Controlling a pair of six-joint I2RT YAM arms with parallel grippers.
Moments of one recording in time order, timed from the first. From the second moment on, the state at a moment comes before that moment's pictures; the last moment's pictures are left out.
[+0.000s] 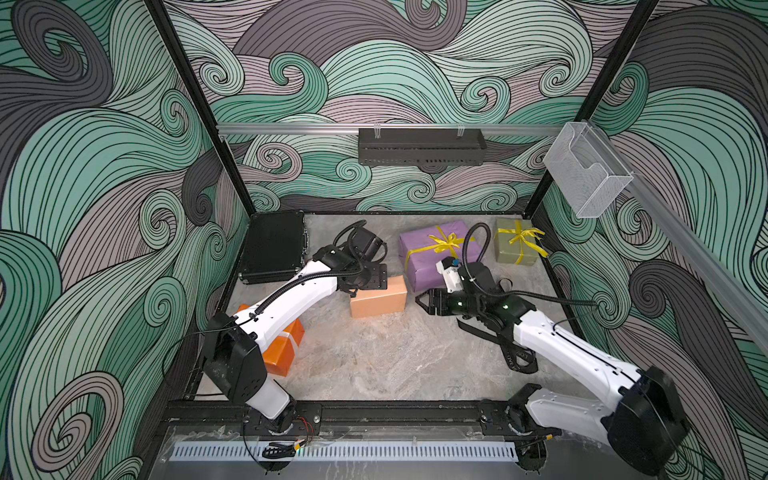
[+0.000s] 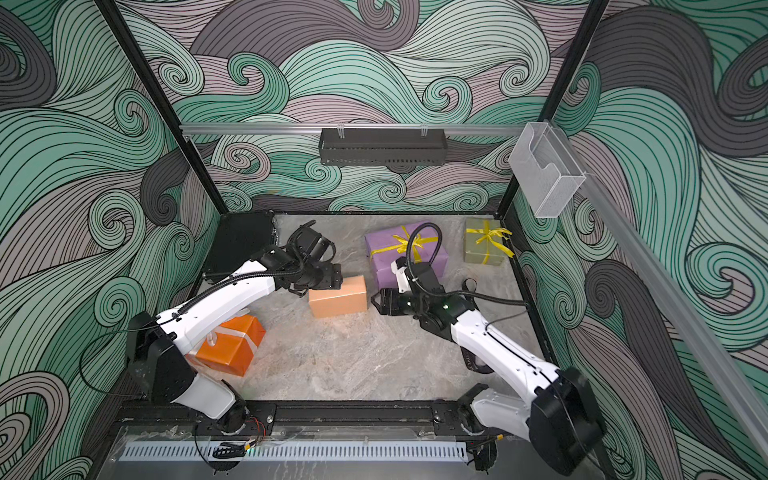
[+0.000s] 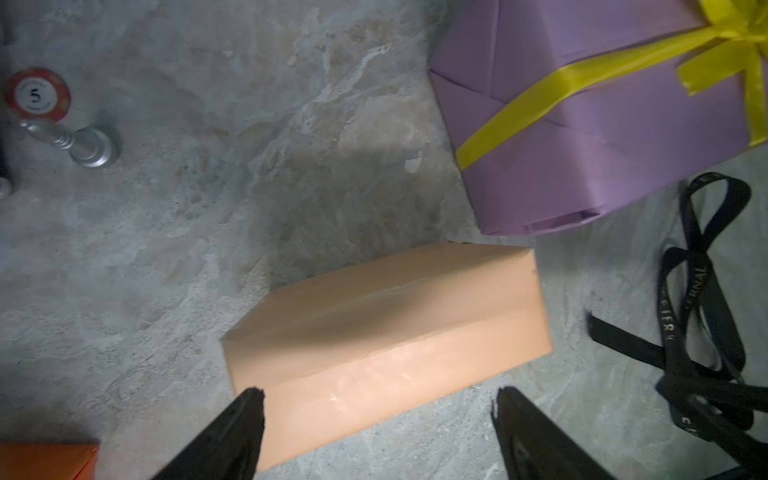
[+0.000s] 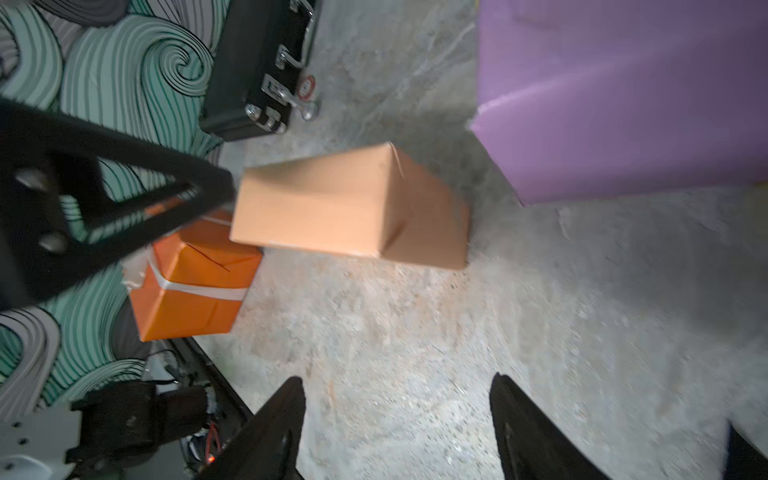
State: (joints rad) left arm -0.60 1.52 1.33 -0.88 -0.07 -0.63; right arm 0.59 1.25 0.86 -0.33 -0.32 0.51
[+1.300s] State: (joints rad) left arm -0.44 1.10 0.76 -0.50 0.29 -0.68; right arm 0.66 1.47 0.84 -0.11 -0.43 0.40
